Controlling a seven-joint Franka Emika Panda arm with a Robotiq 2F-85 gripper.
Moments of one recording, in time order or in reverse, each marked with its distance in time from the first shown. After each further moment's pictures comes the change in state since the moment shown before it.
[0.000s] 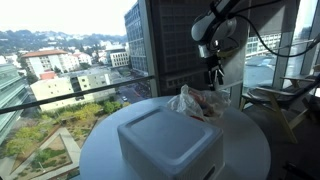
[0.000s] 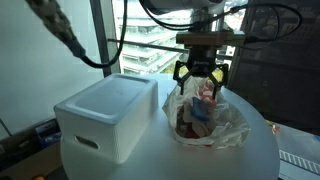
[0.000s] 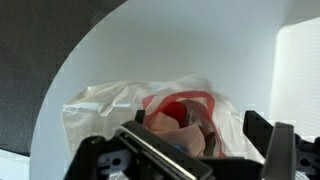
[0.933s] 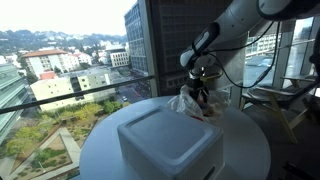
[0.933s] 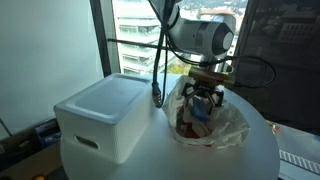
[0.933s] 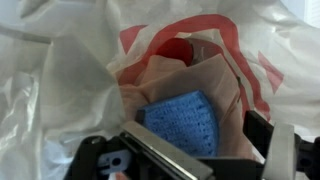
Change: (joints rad) arm -0.109 0.477 0.090 0.438 0.161 0.017 0.002
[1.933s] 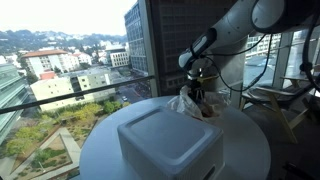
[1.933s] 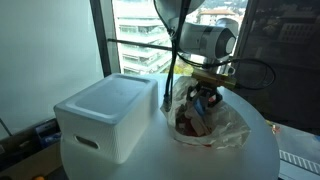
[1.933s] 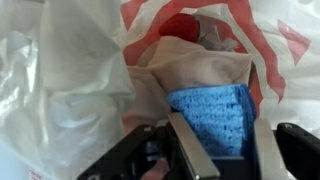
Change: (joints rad) arm -0.029 0.099 0.029 0.147 0.000 -0.041 0.016
